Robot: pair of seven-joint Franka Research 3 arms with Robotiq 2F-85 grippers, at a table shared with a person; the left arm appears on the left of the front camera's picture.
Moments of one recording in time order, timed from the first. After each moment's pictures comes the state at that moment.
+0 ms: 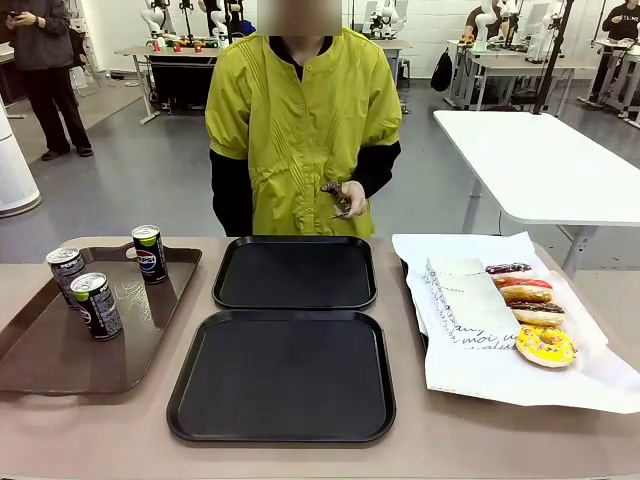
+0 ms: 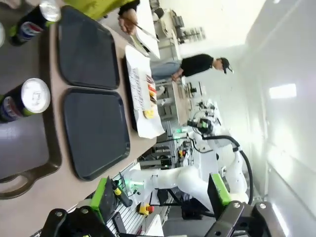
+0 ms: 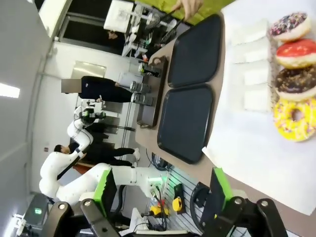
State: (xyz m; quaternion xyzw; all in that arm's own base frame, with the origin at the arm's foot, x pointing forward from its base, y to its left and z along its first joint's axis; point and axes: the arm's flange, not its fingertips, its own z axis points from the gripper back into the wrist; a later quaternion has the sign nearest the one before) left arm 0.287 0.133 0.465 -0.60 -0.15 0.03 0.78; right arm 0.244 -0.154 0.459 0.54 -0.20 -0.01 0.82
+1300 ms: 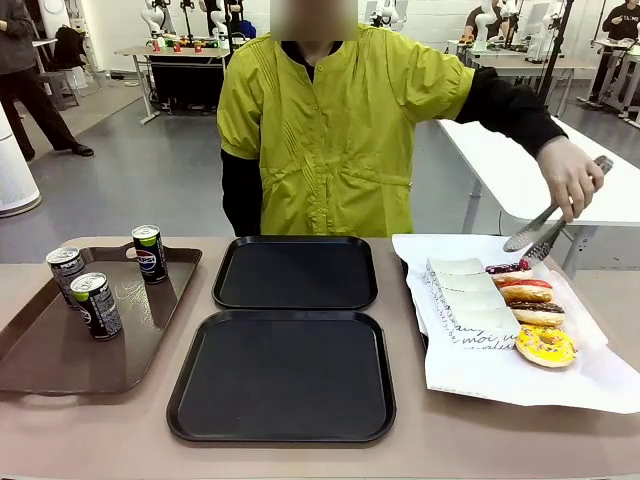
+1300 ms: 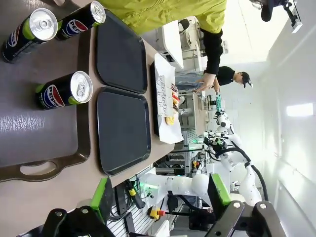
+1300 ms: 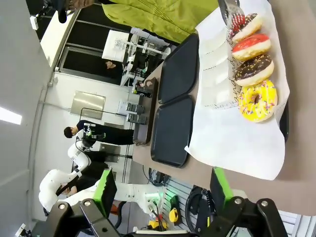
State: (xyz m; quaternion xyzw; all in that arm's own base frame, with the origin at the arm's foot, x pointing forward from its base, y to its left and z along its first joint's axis) left arm 0.274 0.162 0.456 -0.56 -0.15 0.07 0.81; right arm 0.182 -0.214 0.433 0.54 -0.25 -0.08 0.80
